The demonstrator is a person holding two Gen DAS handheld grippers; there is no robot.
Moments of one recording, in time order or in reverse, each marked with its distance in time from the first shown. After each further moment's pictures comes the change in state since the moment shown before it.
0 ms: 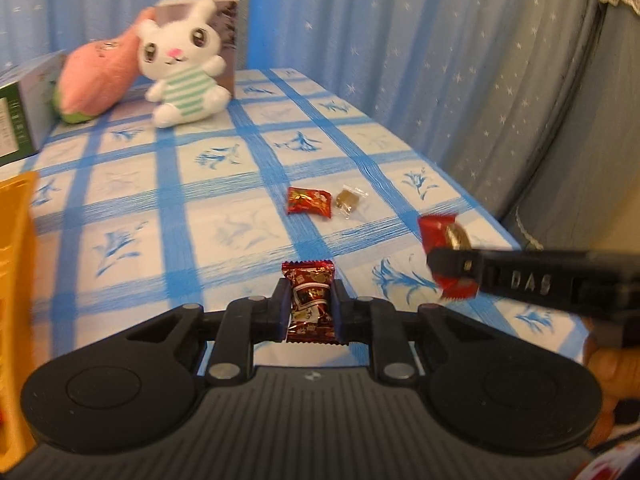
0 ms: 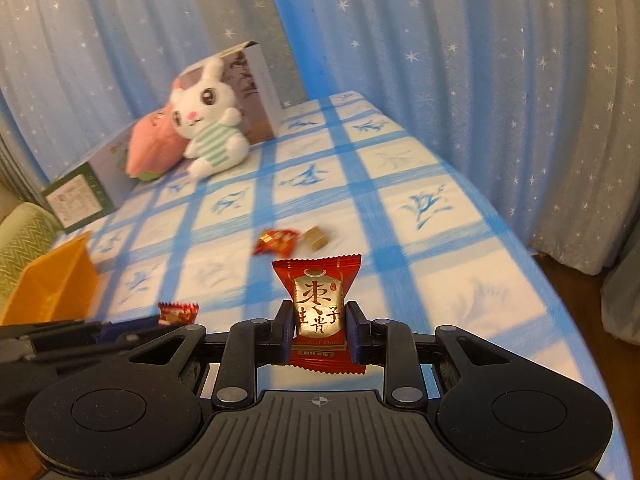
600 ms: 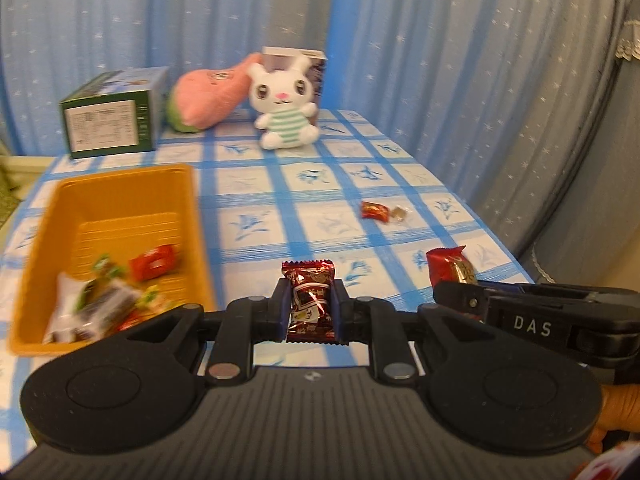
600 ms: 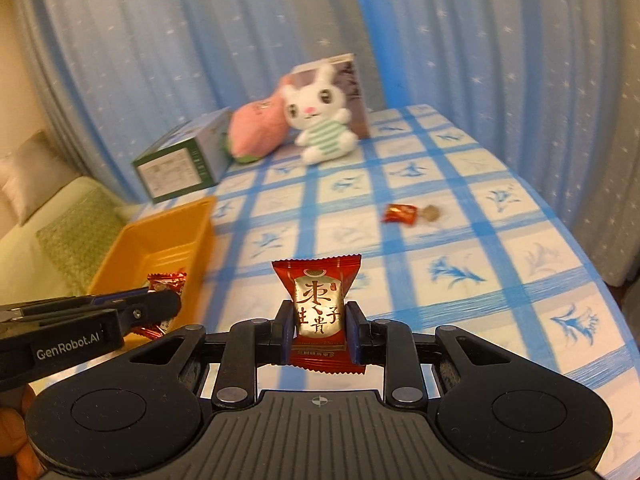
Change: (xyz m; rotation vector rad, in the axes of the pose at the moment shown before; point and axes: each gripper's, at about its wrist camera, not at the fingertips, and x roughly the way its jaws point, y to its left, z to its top) left arm -0.164 0.055 -0.043 -0.100 -0.088 0.109; right arm -0.095 0.121 -0.046 -0.089 -0.010 0.104
